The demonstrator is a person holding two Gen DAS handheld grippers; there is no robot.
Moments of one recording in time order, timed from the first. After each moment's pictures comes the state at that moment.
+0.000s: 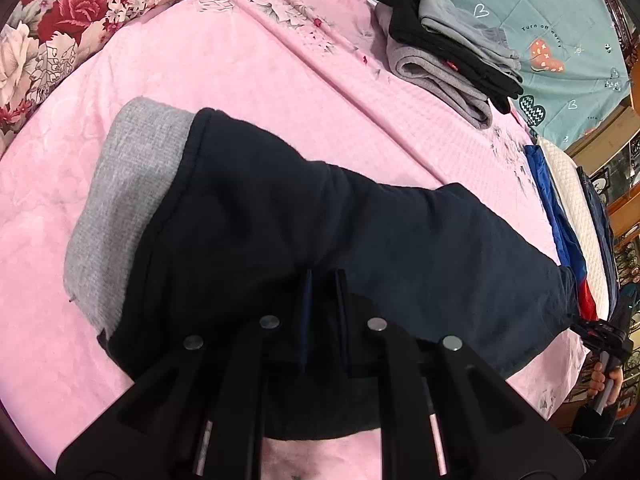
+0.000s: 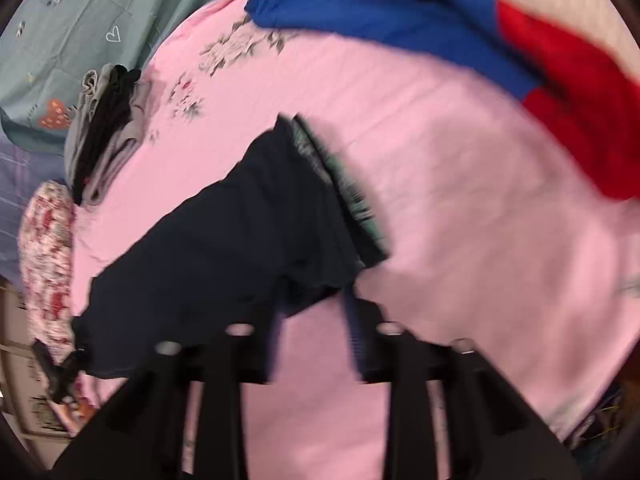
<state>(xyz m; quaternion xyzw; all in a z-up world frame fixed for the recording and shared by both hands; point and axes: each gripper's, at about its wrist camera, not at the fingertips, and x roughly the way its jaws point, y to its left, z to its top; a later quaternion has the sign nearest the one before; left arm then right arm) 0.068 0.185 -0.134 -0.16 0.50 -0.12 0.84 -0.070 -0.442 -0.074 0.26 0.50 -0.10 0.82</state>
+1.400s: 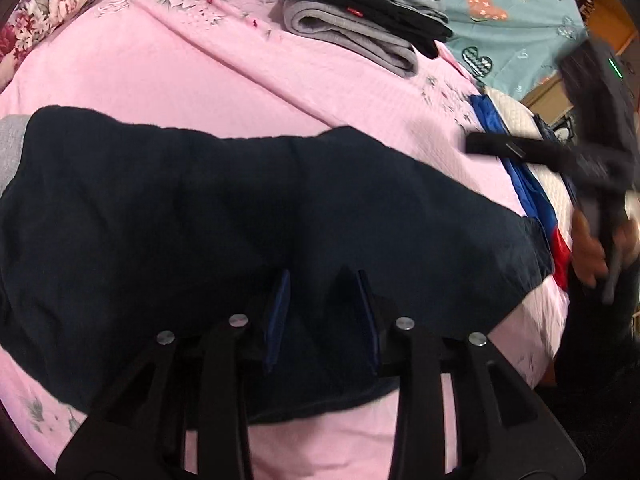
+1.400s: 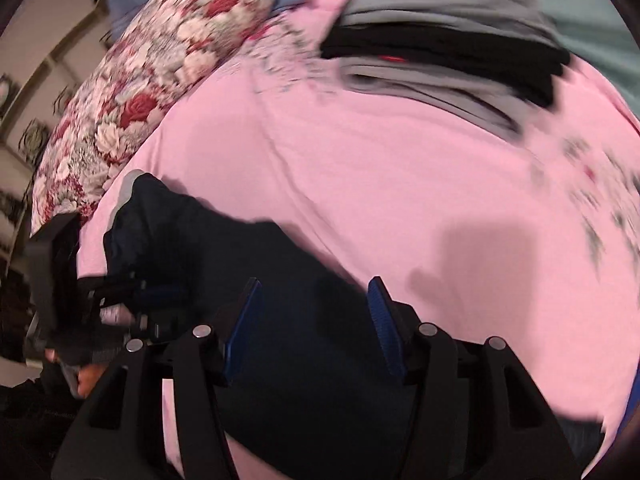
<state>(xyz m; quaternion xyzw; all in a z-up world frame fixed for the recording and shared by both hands) 0.044 0.112 -0.130 -0.13 0.51 -0.22 0.82 0.157 -0.091 -0.059 -0.05 0.55 0.27 0.79</state>
